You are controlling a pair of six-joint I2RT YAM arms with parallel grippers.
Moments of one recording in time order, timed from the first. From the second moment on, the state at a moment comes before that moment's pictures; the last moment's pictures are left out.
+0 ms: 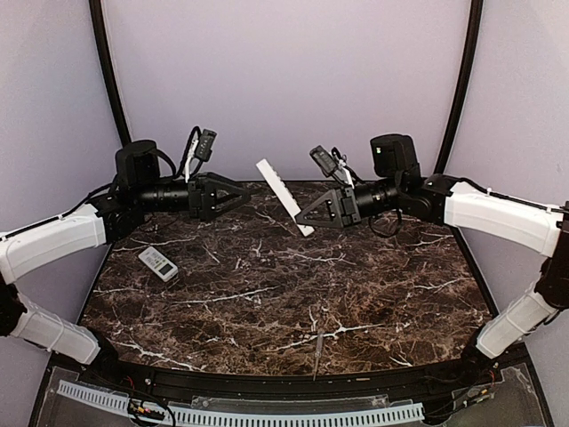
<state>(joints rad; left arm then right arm) -0.56 1.26 1.00 0.11 0.80 -0.35 0.74 1.47 1.22 -0.15 -0.91 0.37</state>
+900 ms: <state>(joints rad) -0.63 1.42 1.02 0.45 0.85 -0.75 0.77 1.54 1.23 -0.14 -1.02 0.36</state>
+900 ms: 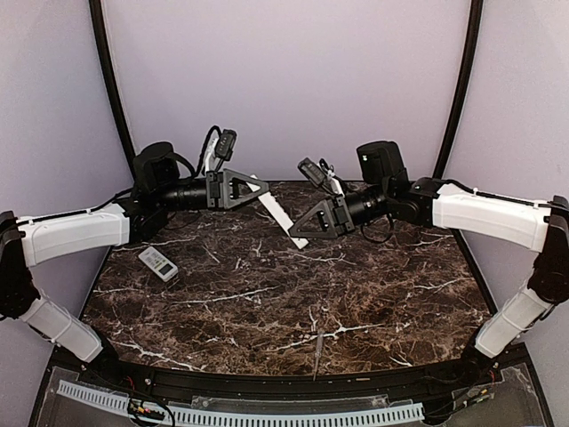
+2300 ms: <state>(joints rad) -0.54 1.42 0.81 0.50 0.39 -1.22 0.85 1.42 1.12 0.03 -0.28 0.18</state>
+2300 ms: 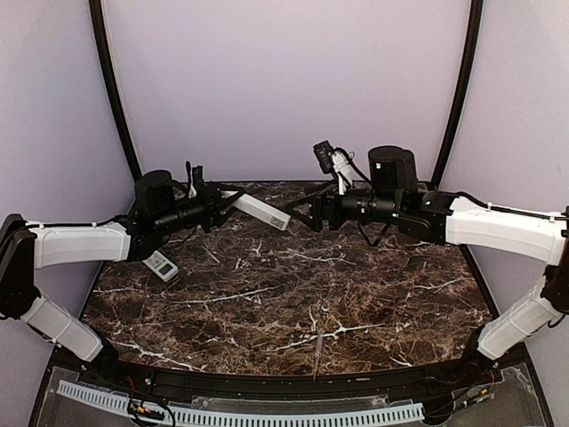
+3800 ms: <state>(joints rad) -0.54 1.39 0.79 0.46 0.43 -1.31 0.88 1.71 1.17 0.23 -0.33 0.03</state>
